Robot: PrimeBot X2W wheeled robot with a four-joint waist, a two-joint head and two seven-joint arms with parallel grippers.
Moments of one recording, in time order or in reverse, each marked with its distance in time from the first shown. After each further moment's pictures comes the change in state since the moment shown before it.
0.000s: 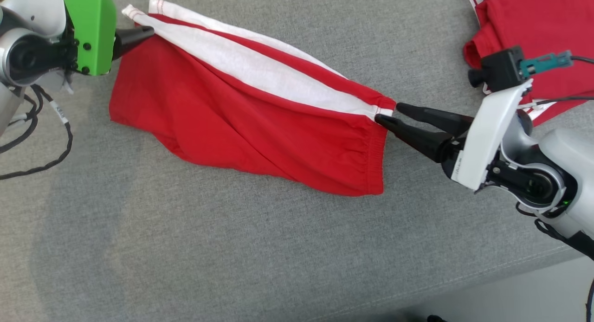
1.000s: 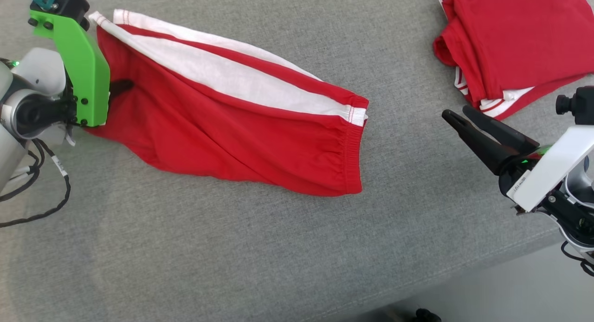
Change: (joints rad) left arm 0.135 0.048 -0.054 0.031 -0.086 0.000 -0.069; right arm 0.286 -0.126 -0.204 -0.095 0.037 0.000 -0.261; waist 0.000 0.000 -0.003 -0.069
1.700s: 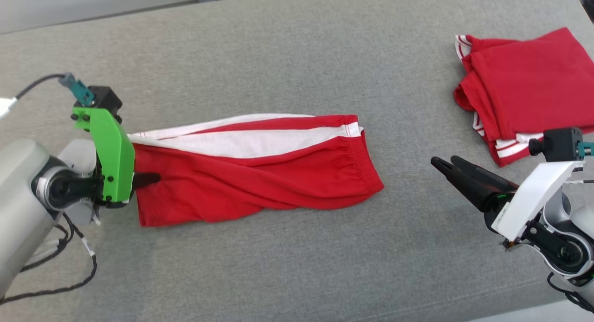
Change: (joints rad) left arm 0.227 0.027 -0.023 -0.069 -0.149 0.015 0.061; right arm 0.089 0.058 0.031 0.098 0.024 0.000 0.061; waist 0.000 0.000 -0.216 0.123
